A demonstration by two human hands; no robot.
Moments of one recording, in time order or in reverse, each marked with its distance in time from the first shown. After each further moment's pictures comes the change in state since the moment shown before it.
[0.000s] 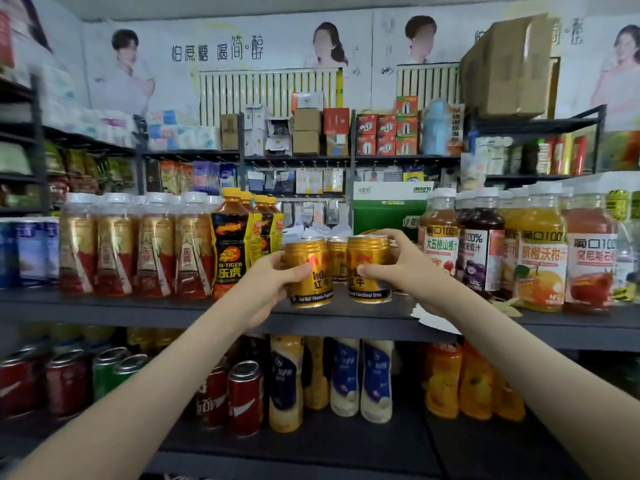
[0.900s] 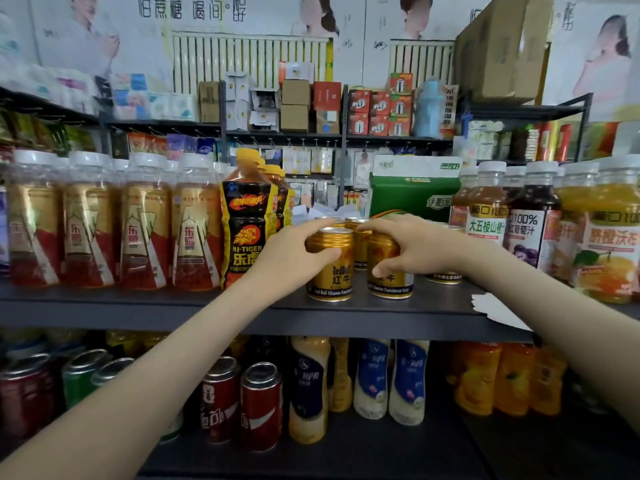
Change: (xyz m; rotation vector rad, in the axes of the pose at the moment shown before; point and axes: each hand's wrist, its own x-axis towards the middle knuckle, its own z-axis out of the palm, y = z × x) left_hand 0.037 -0.006 -0.041 0.813 -0.034 0.371; right_hand 0.069 -0.010 0.036 -1.052 -0.247 -0.180
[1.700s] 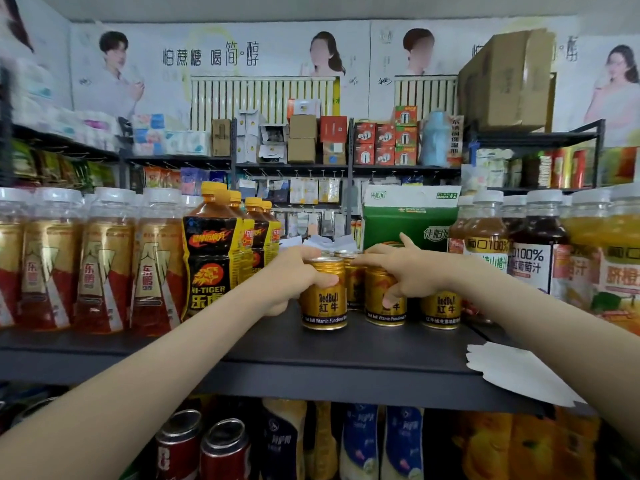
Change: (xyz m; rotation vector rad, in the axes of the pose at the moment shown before) left_hand 0.079 -0.007 0.038 -0.424 -0.125 -0.395; right_hand 0.040 0.065 0.003 -0.181 -0.177 -0.074
